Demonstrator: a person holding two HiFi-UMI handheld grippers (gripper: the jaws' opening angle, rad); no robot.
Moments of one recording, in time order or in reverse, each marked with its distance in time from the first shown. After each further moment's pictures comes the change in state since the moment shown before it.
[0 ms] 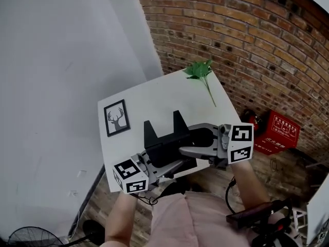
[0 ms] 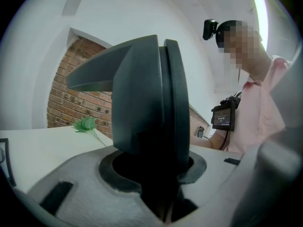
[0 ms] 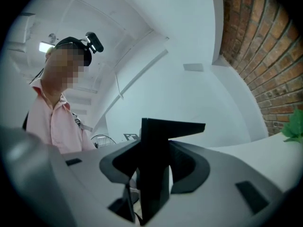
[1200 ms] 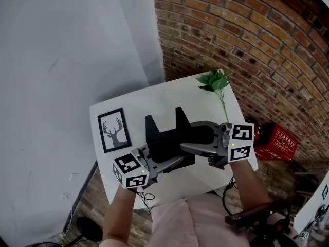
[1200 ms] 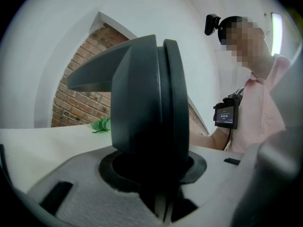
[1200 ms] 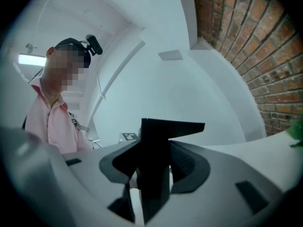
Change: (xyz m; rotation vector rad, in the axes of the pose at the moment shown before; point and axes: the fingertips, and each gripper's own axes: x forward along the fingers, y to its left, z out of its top) left arm -0.007 0.178 0.019 -0.134 -0.001 -0.024; right arm 0.070 -0.175 0.010 0.127 0.072 -0.063
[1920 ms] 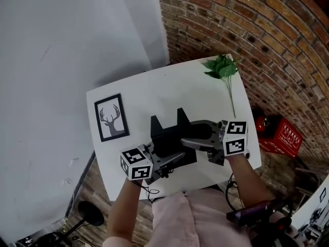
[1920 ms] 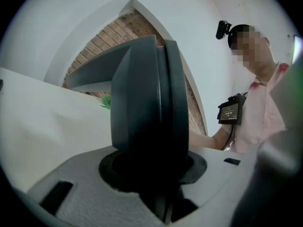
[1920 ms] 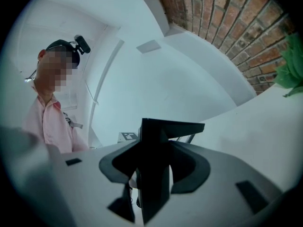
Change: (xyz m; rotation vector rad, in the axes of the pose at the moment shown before) left arm 0.021 0.033 -0.081 -0.246 0.025 0.024; right arm -0.007 -0.052 -0.082 0.231 0.063 -0.003
